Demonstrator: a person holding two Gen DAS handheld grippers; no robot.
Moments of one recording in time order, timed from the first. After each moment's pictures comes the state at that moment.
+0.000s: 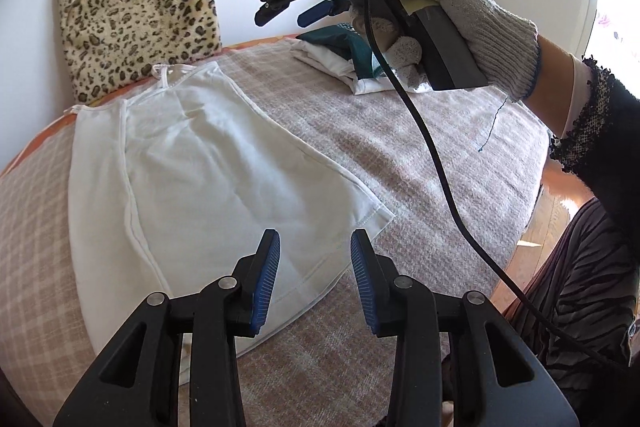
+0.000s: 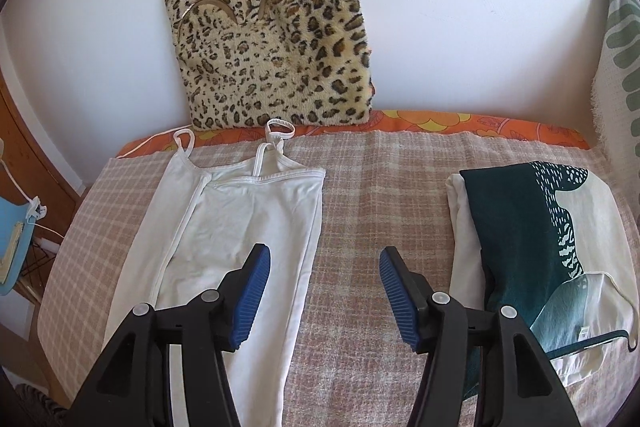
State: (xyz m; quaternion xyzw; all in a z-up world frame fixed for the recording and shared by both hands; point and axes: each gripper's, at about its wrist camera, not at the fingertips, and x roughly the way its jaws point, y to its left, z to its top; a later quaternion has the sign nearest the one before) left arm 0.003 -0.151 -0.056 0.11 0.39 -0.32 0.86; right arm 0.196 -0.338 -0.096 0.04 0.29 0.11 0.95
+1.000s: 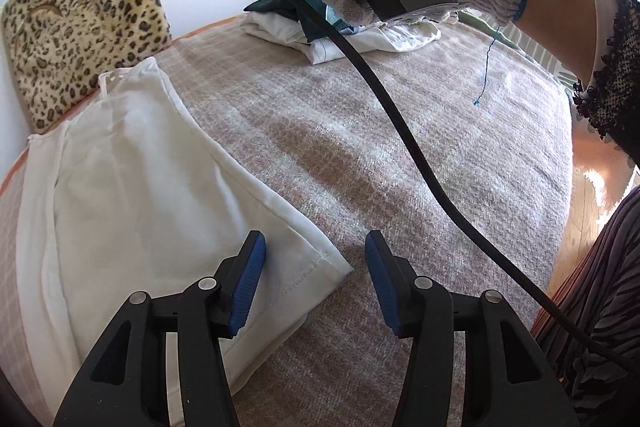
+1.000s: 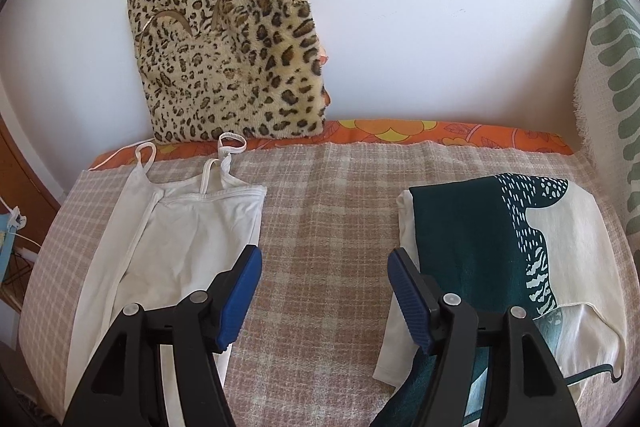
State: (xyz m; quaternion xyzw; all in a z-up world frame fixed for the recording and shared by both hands) left arm 0.017 -0.242 -0.101 0.17 0.40 -0.32 0.84; right arm 0.230 -0.377 -0.099 0.04 0.29 0.08 0.95
